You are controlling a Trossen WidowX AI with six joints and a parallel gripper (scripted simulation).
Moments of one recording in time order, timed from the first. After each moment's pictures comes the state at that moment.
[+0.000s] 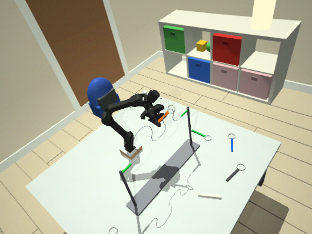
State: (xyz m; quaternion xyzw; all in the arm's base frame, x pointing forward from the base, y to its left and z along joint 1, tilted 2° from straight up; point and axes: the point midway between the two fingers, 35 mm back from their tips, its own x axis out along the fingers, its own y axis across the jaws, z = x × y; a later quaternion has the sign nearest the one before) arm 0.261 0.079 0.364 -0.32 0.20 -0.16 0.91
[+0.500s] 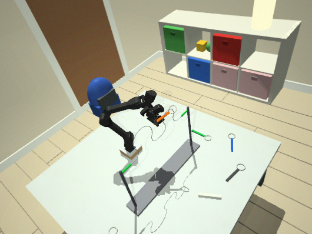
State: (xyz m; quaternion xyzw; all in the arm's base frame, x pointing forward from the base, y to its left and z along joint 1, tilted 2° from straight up) arm 0.261 0.067 0.378 -0.46 0.17 -0.19 0.85
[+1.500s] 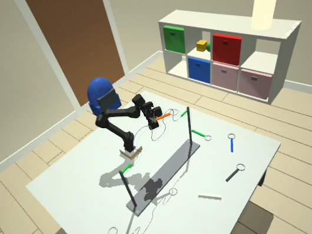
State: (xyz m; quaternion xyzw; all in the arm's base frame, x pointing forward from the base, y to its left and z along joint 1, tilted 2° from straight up) arm 0.267 0.049 0.411 -0.68 0.10 -0.21 0.69
